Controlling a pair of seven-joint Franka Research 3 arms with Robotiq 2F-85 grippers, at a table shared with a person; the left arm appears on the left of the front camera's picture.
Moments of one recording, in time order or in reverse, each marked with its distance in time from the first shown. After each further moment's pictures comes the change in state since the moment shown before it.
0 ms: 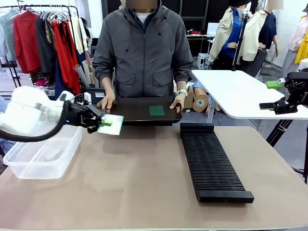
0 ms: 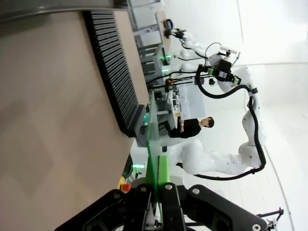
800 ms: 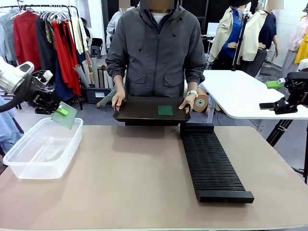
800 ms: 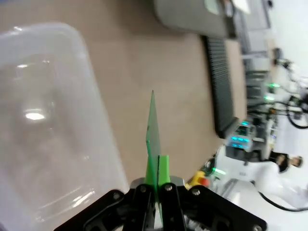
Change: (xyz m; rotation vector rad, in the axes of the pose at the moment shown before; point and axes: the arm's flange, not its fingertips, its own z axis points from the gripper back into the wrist) left arm -0.007 -0.083 0.148 0.650 -0.140 0.027; right arm 0.000 0.000 0.000 0.000 0.000 0.000
